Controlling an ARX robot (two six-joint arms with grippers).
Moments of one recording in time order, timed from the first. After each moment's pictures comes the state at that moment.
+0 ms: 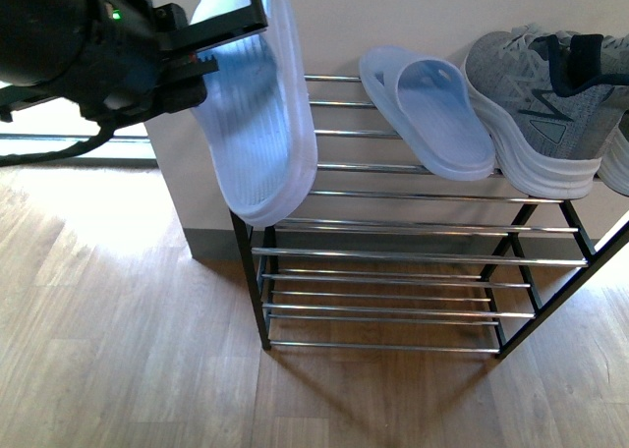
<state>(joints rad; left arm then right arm) -0.39 1.79 0.94 0.21 -0.14 -0.52 0.00 0.01 0.02 0.00 0.00 -0.01</state>
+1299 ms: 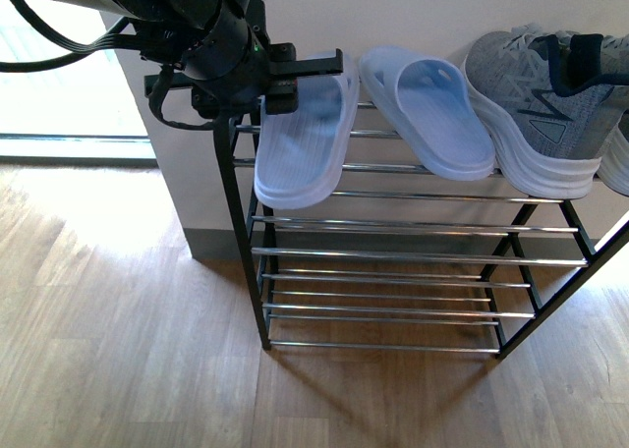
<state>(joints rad) -0.41 2.24 1.45 0.05 -0.10 -0.34 0.00 0.01 0.02 0.00 0.00 -0.01</state>
